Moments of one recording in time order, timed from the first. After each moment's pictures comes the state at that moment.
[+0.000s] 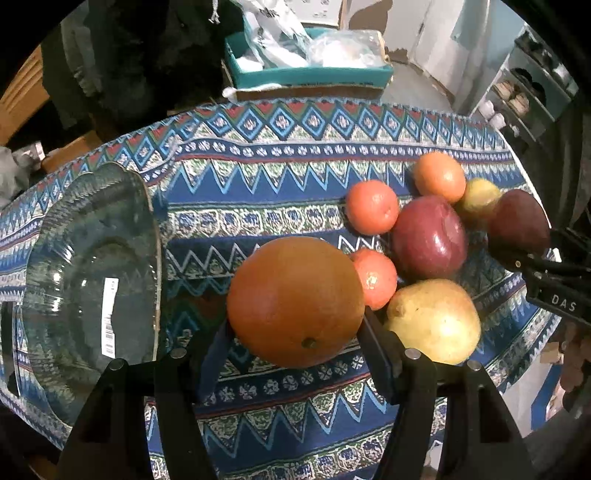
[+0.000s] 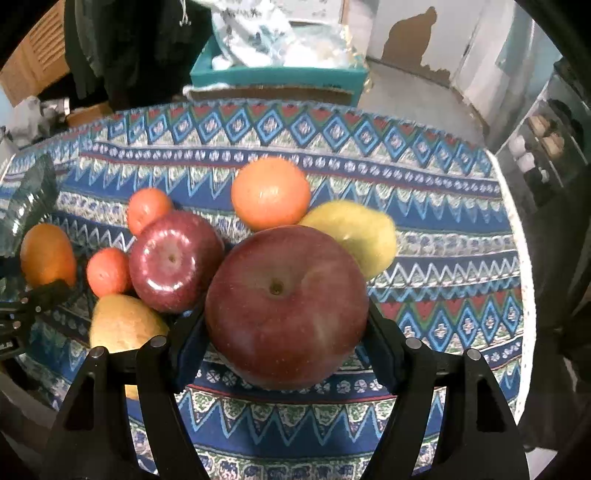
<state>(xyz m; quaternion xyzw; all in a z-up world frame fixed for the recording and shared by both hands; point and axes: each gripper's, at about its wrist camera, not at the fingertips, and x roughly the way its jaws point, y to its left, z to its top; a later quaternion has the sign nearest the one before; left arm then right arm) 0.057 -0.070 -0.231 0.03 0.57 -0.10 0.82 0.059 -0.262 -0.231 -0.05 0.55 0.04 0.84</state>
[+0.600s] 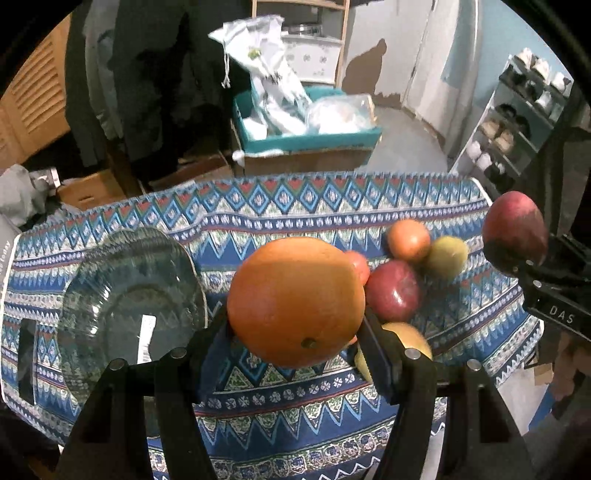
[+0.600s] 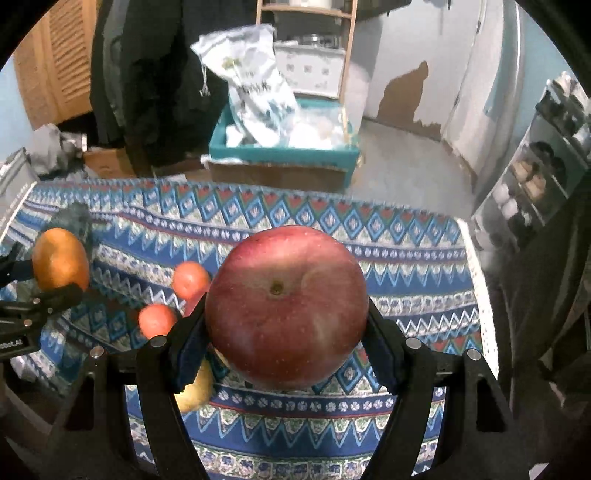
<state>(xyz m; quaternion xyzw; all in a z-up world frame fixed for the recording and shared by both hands) 0.044 -0.062 -0.159 0.01 0.49 -0.11 0.86 0.040 -0.258 -0.142 -0.06 0.45 0.05 0.89</state>
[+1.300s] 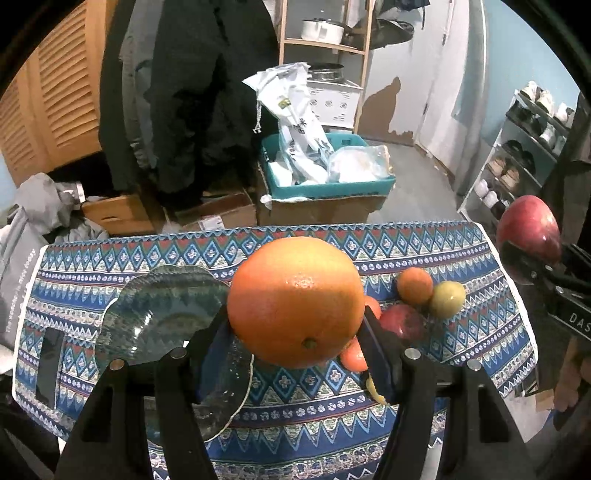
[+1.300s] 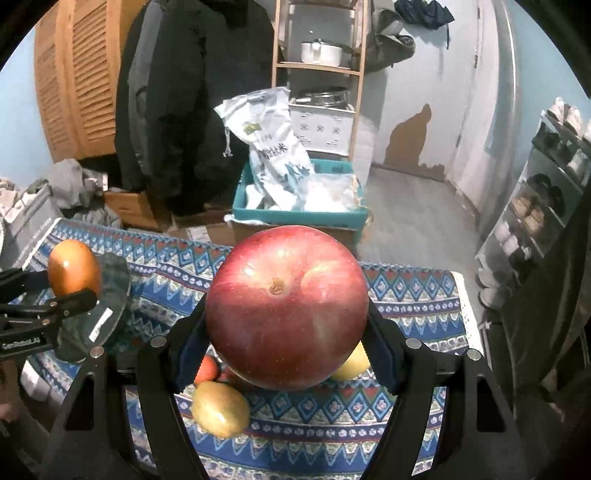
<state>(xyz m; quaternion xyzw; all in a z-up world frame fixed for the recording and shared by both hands) 0.038 -0.030 -0.109 -0.01 0.44 -0.07 0.90 0.034 -0.234 -0.077 -0.05 0.37 0.07 0.92</state>
